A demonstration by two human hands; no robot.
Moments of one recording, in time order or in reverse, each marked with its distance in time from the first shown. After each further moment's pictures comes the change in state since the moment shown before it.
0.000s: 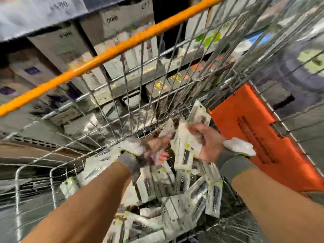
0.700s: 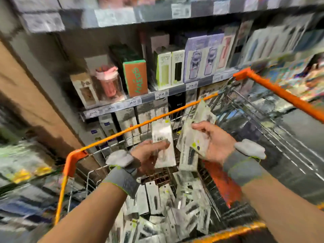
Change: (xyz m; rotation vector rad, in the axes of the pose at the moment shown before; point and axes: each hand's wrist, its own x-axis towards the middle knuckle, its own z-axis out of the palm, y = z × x) left_hand -0.271 0.004 0.056 -0.235 0.147 0.644; right_hand -0.278 -0.067 0.087 0.071 -0.272 -0.316
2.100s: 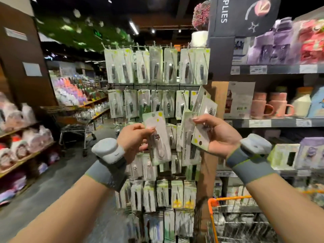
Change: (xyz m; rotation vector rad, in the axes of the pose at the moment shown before) left_hand -0.499 0.186 -0.324 -0.017 0.594 0.717; right_hand -0.228 0.152 0.497 -0.228 -0.709 -0.040
